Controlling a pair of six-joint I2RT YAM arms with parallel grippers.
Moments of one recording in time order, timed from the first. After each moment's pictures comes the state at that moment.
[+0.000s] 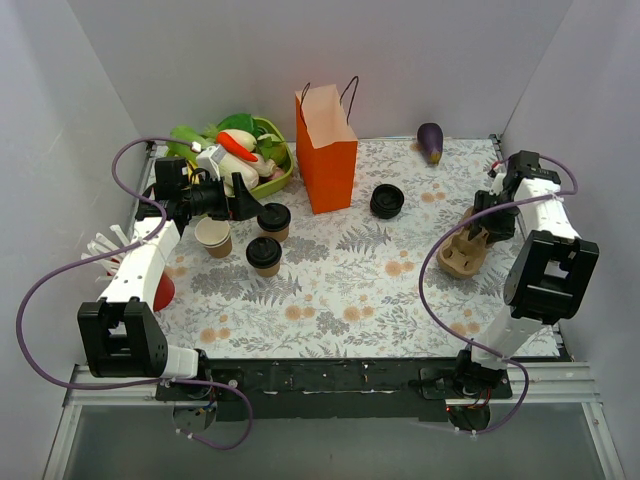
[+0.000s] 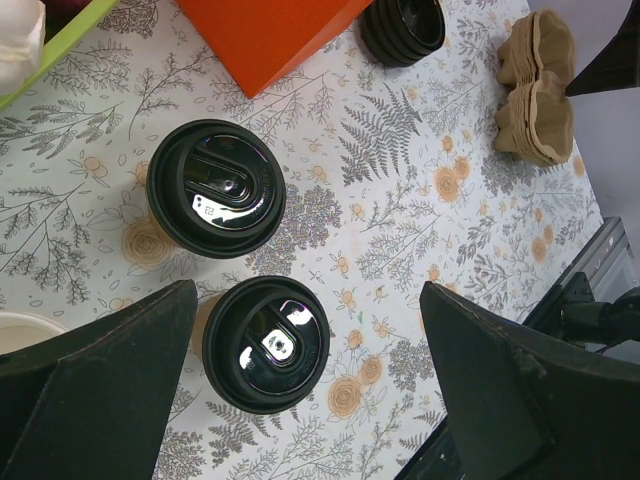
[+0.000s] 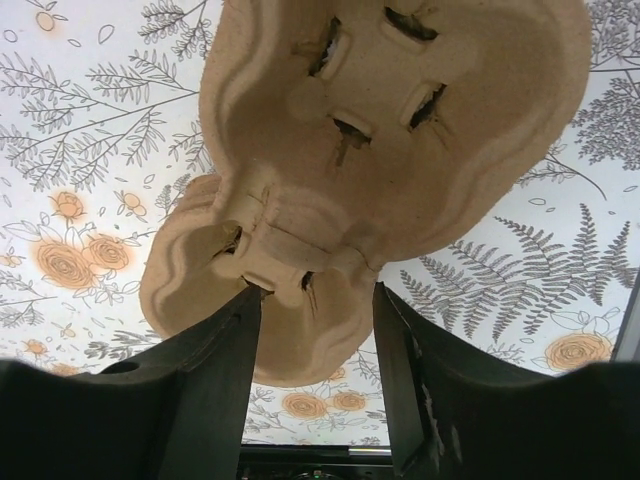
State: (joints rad) left arm -0.01 1.37 1.14 -0.42 0.74 -0.14; right arm -0.23 1.72 1.40 -0.97 -0.13 -0.05
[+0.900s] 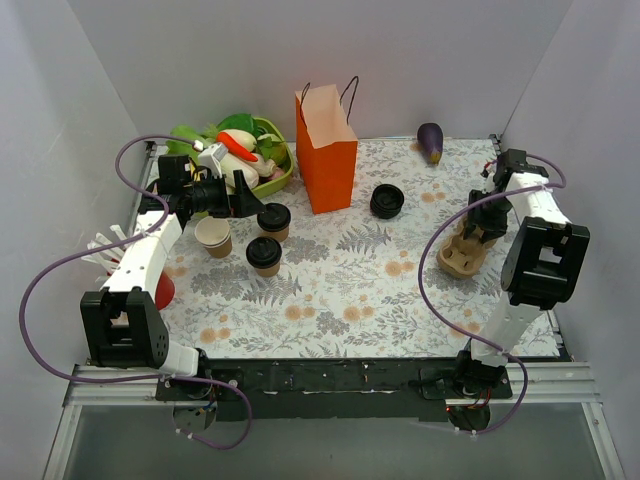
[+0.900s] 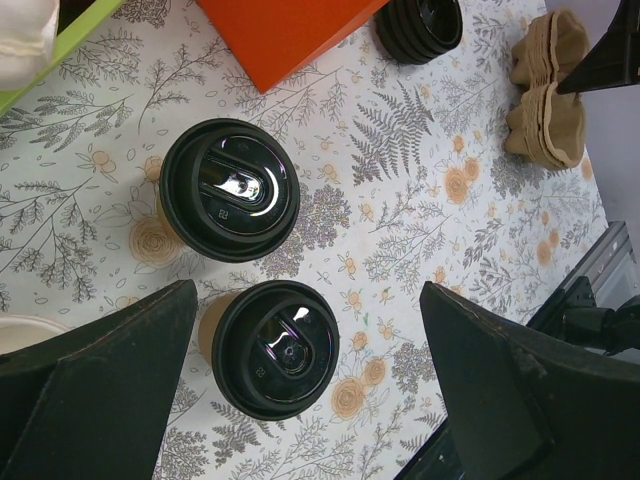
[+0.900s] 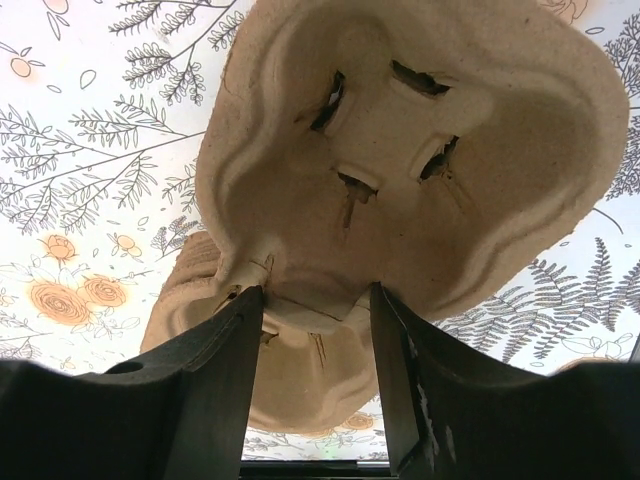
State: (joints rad) left arm -0.02 1.43 1.18 -0.44 0.72 -0.14; right arm -0.19 1.83 1.46 -0.96 -0.09 0.00
